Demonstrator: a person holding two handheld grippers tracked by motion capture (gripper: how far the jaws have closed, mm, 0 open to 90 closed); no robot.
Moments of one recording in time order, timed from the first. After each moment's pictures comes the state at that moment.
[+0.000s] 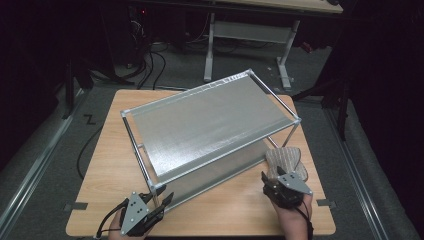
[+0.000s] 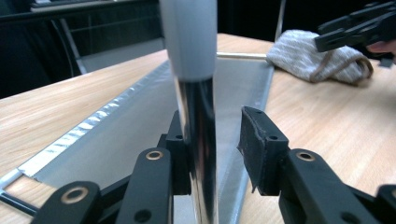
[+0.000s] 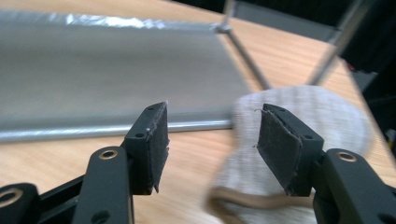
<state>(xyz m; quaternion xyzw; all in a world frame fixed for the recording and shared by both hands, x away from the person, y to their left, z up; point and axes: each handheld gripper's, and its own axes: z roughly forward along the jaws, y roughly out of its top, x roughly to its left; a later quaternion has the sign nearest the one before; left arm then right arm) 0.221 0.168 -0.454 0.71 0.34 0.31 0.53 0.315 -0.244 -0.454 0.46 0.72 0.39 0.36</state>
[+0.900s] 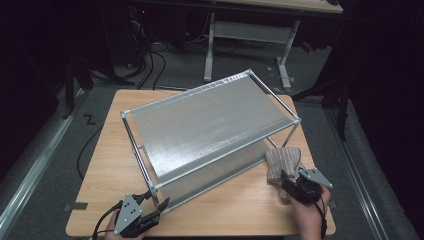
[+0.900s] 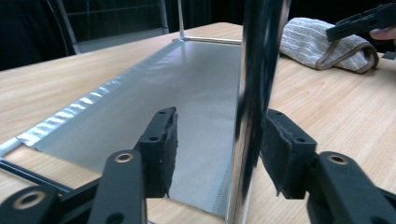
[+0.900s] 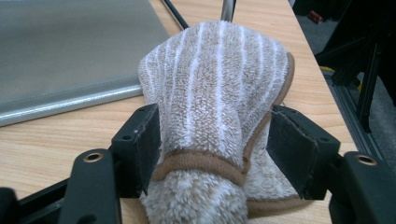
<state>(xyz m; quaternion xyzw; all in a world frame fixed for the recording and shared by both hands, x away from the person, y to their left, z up) 0.224 0.186 -0.472 0.72 0.35 0.28 0.52 0.342 -0.299 -0.476 0.55 0.68 0.35 0.34</state>
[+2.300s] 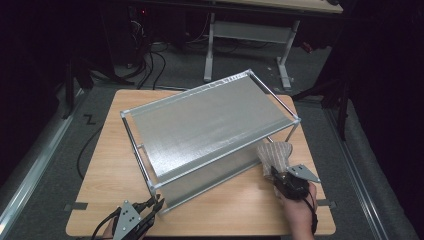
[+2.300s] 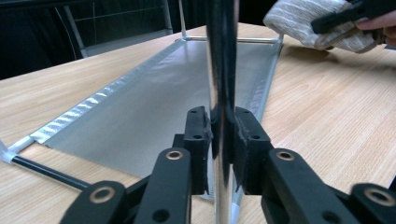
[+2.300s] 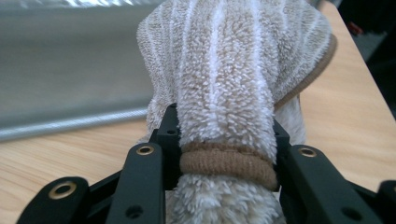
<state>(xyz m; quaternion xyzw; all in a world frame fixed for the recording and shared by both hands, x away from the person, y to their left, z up) 0.209 0.185 -0.471 0.73 0.34 0.30 0.51 0.347 -0.266 -0.468 0.50 0.71 0.38 0.31</state>
